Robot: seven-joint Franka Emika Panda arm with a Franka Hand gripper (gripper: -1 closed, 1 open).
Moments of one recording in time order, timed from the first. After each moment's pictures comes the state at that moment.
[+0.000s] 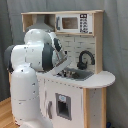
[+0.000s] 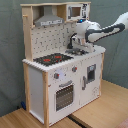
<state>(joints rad) -1.64 0.01 2.06 -1.90 -0.37 1.86 -0.28</state>
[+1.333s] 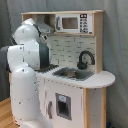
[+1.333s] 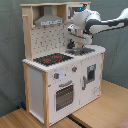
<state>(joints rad) -1.64 0.00 2.29 -1.68 -0.43 1.68 -0.25</state>
